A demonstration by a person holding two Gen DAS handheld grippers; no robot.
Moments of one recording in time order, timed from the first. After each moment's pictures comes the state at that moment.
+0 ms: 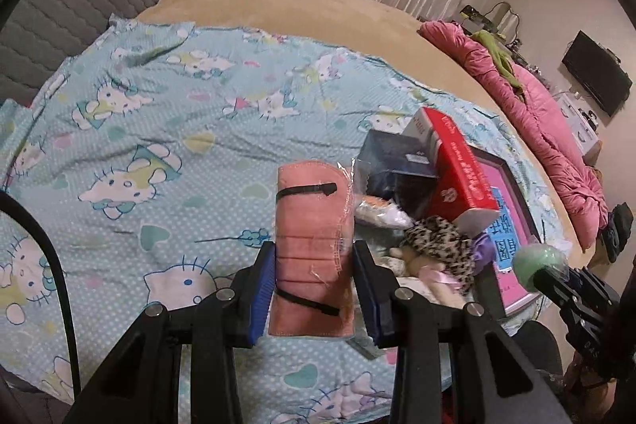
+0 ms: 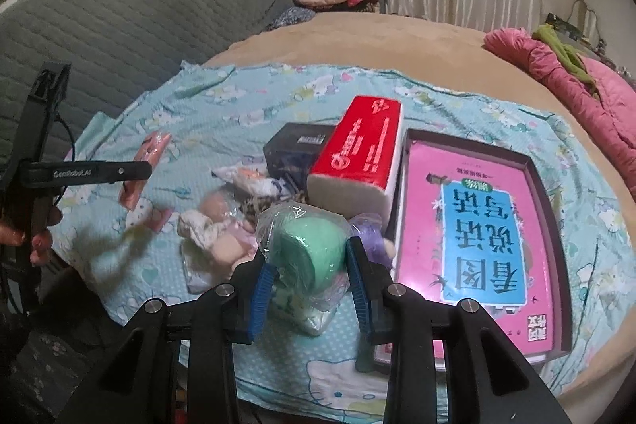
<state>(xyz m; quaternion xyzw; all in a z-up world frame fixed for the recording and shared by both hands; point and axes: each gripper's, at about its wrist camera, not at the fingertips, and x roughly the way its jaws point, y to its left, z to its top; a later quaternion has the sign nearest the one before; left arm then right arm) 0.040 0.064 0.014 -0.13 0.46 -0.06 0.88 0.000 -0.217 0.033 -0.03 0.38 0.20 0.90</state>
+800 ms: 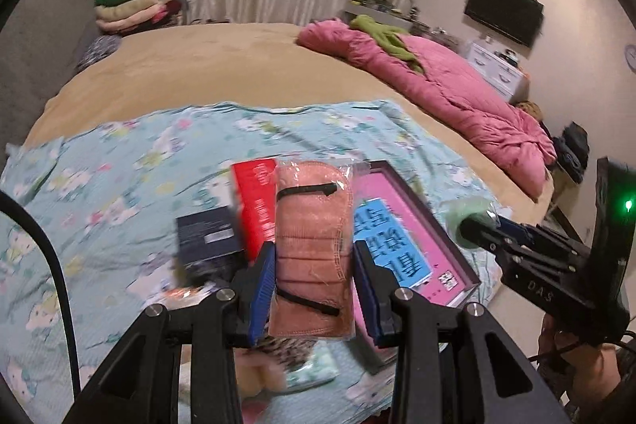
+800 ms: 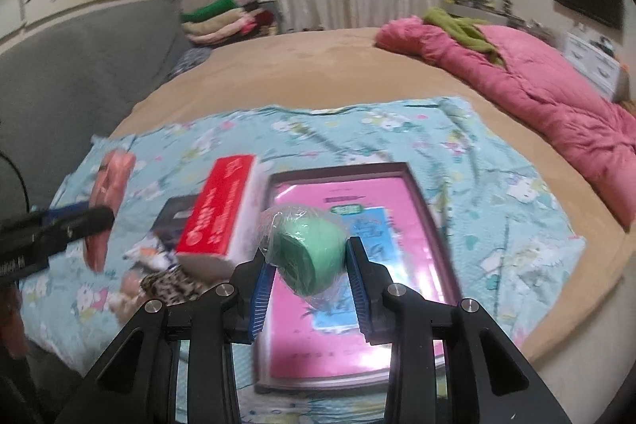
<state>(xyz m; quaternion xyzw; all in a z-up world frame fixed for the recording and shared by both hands) 0.073 -0.122 0.093 -0.02 0.40 -0.21 0.89 0.031 -0.336 0.084 0.05 0.37 0.02 0.93</state>
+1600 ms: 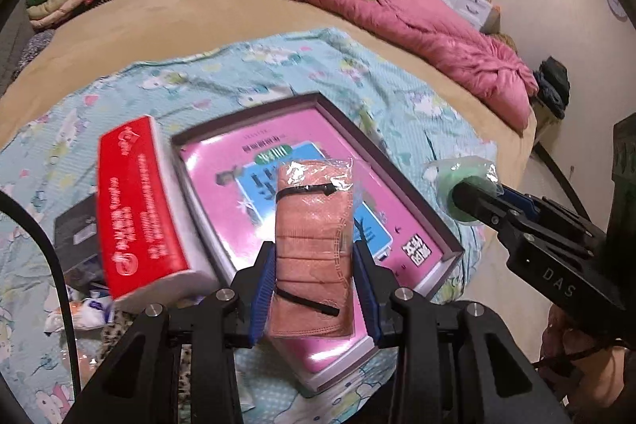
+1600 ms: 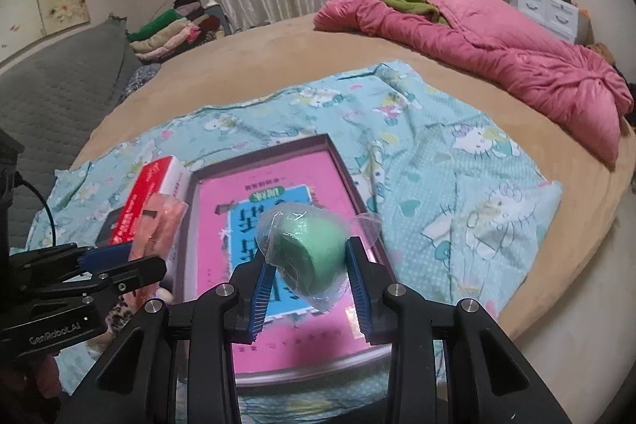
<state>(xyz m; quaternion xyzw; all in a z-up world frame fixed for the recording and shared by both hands) 0.094 -0.242 0.026 0.04 0.48 -0.28 0.83 0.024 -0.413 0.037 0.11 0.39 -0.03 0.91</state>
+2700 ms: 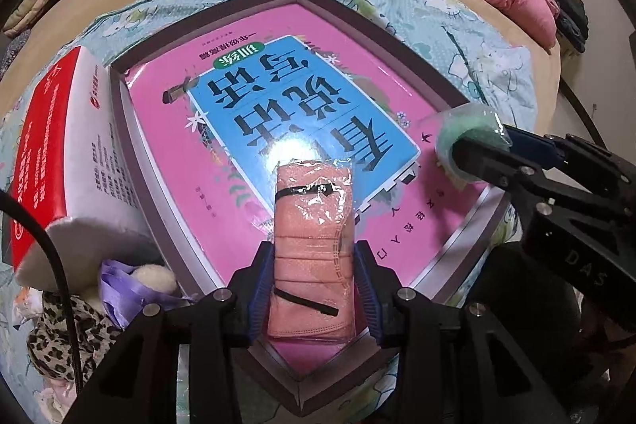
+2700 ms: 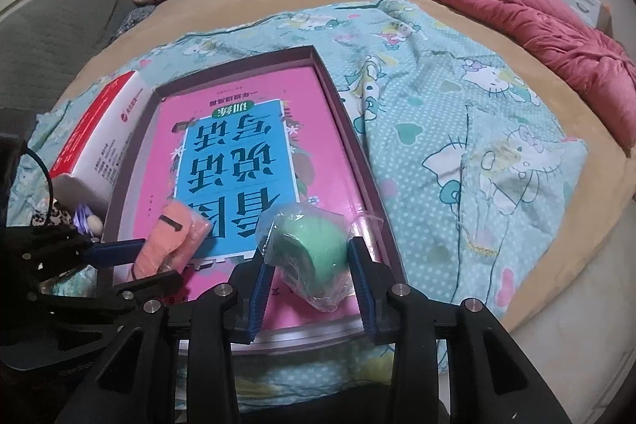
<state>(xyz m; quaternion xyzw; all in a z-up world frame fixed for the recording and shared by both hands) 0.087 -0.285 -0.064 0.13 0.56 -0.26 0.78 0.037 -0.423 -0.040 0.07 0.47 -0.01 0.88</state>
